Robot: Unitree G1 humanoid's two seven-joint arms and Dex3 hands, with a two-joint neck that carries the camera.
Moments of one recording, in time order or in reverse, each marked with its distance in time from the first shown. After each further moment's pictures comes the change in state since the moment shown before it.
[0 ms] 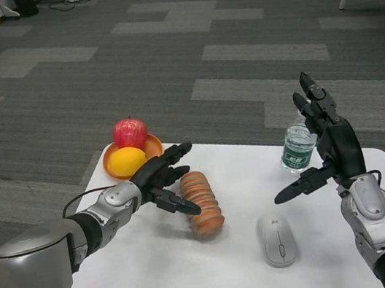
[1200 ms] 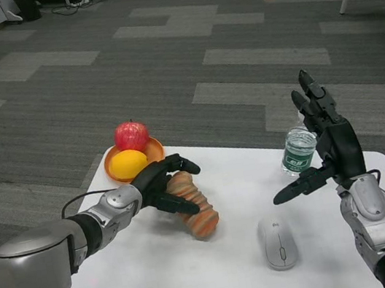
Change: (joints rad) left arm -0.014 0.006 -0.047 -0.002 -0.001 0.094 0.059; right arm 0.000 0.000 0.000 -0.035 0.000 0.000 0.000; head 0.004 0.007
